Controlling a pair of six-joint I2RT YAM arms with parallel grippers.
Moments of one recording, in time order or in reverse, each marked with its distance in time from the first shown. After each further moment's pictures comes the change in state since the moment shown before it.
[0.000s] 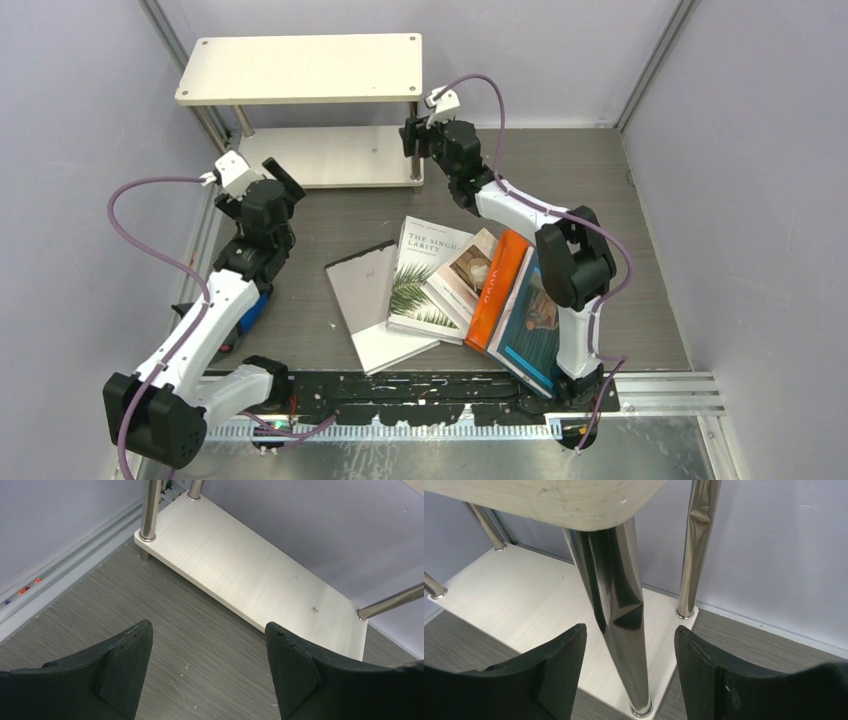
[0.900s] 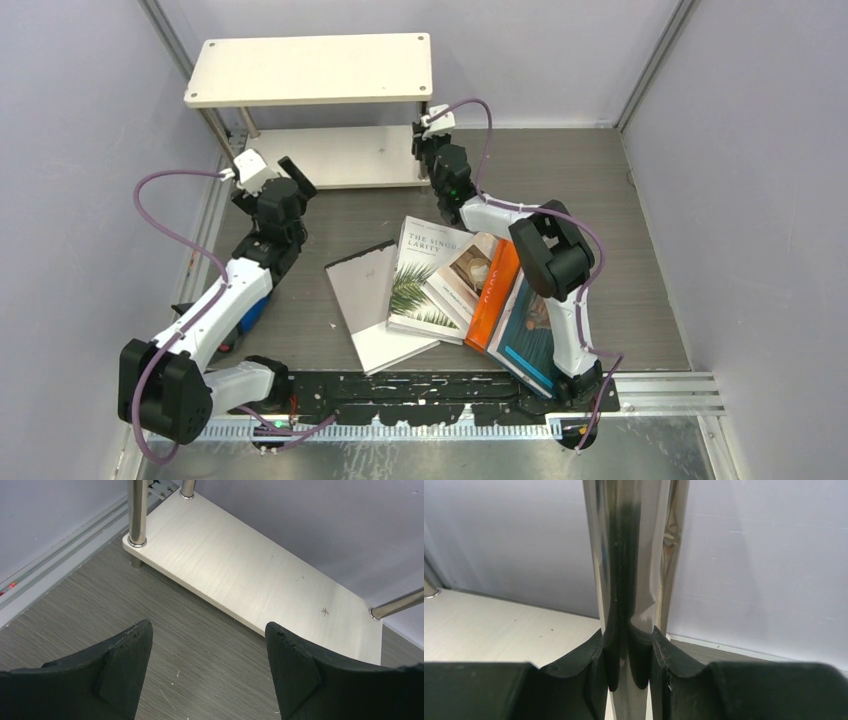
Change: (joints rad) left arm -0.014 0.123 -0.047 0.183 0.012 0.036; right arm 0.034 0.151 -0.041 0.399 0.237 -0.148
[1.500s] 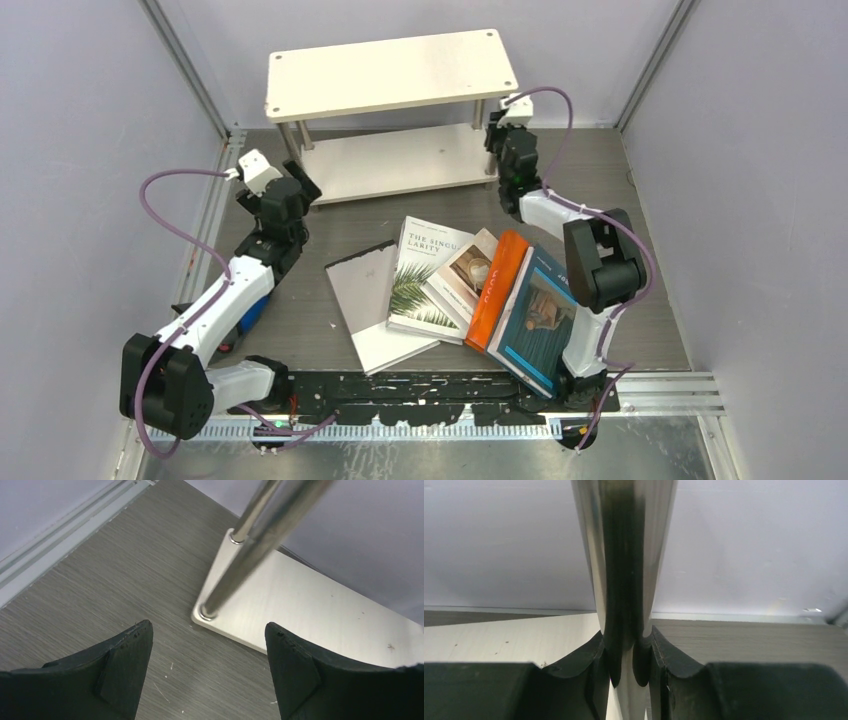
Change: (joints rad) left arm 0.000 0.023 0.000 -0.004 0.033 -0.029; right arm -0.261 -0.216 -0.212 -0.110 -0.031 0.052
